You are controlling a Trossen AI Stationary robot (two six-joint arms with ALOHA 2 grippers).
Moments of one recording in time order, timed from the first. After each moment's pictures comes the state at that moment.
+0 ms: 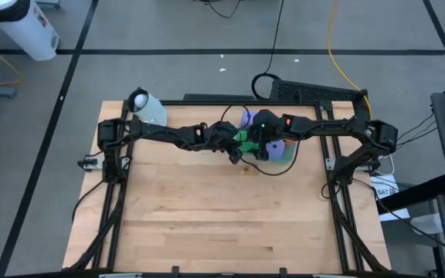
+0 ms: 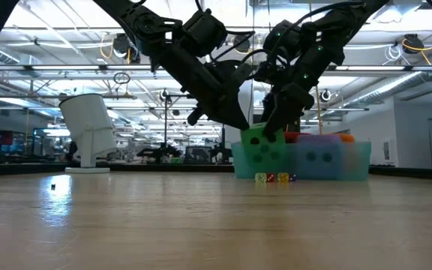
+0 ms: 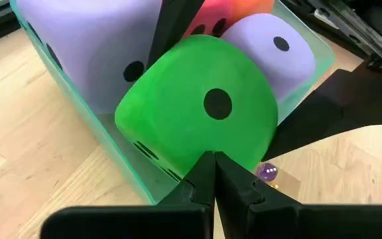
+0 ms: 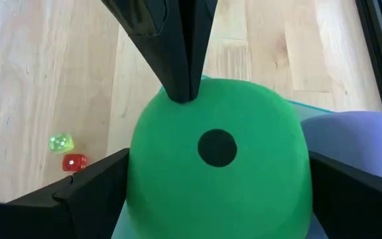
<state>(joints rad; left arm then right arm) 0.21 1.90 1.22 -0.02 -0.08 -0.38 -0.35 1.53 0.93 -0.25 -0.12 -0.36</state>
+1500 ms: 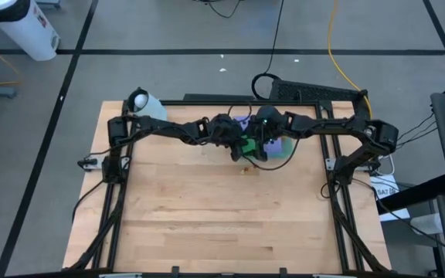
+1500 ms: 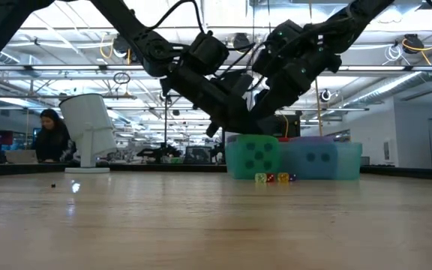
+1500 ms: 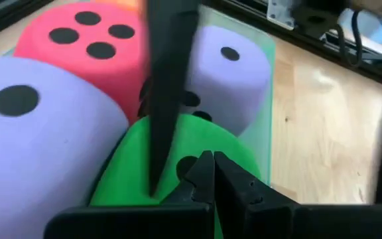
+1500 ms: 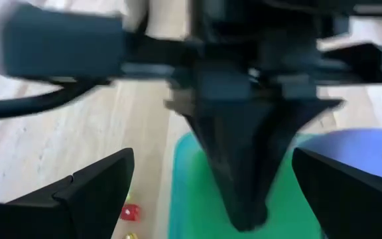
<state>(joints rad) 0.29 2.02 1.24 0.14 0.20 -0.23 -0.40 1.53 0.91 -0.09 -0.40 -0.32</state>
